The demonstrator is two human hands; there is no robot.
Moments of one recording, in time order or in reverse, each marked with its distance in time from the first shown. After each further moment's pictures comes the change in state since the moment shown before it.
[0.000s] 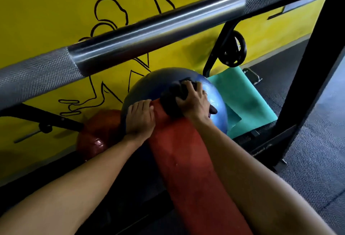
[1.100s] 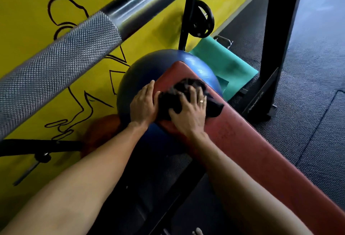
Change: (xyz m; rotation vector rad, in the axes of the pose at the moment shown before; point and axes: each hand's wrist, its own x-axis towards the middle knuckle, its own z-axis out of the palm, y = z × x) left_hand 0.011 -0.033 -0.004 -0.178 -0.094 0.349; right_hand -0.131 -0.043 0.072 -0.112 0.310 0.241
